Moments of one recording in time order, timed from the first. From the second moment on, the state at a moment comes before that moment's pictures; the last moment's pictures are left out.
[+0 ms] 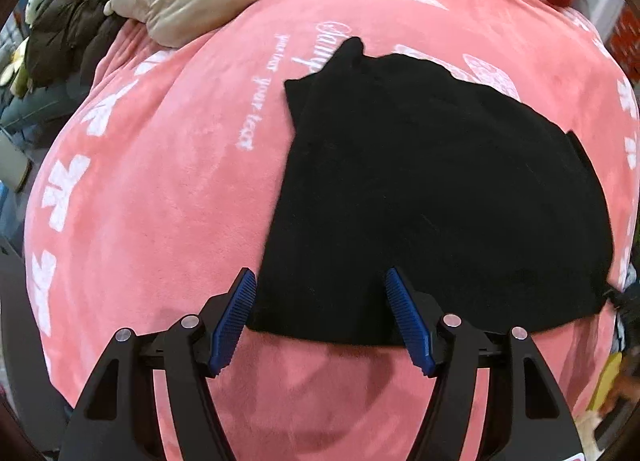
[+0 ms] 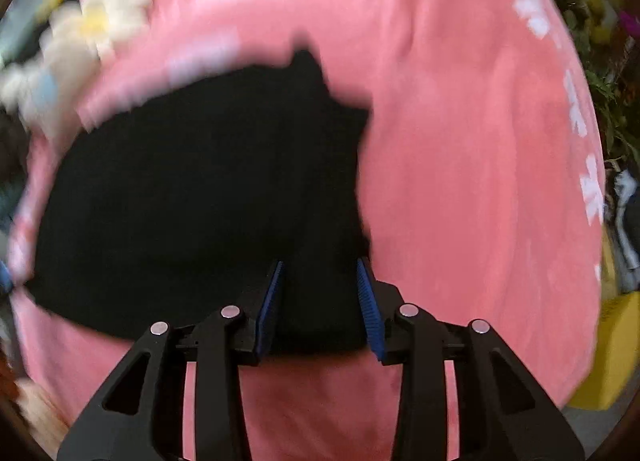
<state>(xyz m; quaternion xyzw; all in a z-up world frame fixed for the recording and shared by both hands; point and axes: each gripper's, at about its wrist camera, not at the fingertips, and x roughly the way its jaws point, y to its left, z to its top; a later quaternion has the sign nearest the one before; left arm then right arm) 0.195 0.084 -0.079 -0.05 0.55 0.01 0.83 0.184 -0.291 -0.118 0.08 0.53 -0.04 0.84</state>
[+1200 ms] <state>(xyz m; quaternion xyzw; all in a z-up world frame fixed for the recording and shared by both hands) 0.189 0.130 -0.071 -0.18 0.55 -0.14 0.80 0.163 -0.329 -0.096 0.13 0.53 0.02 0.84</state>
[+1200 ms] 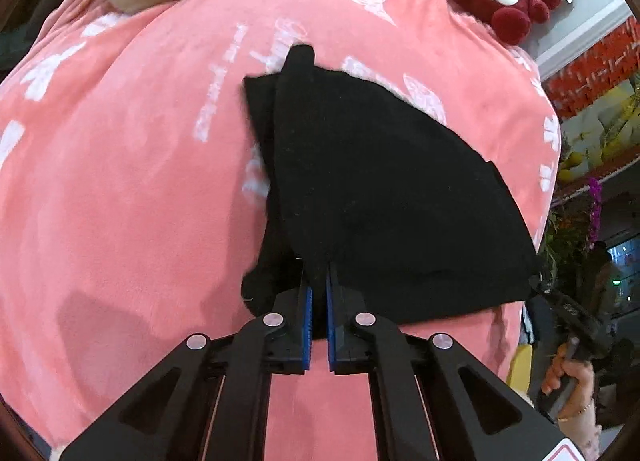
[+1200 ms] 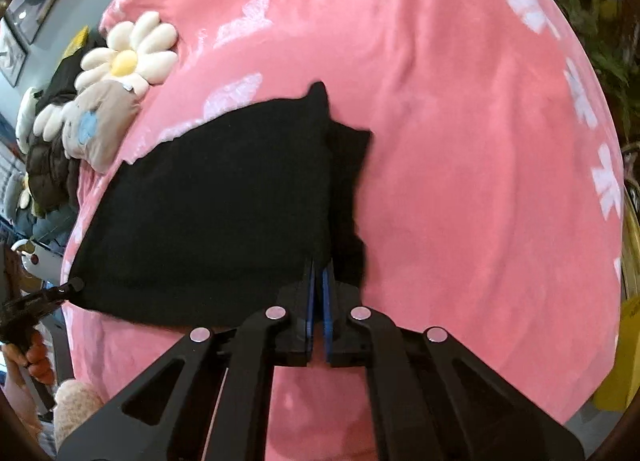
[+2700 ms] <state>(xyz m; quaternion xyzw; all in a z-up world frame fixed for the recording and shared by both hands) 0.193 0.130 -0.011 -0.19 0.52 -0.06 0.83 0.167 -0.344 -0.048 0.17 0.51 0.02 0.84</state>
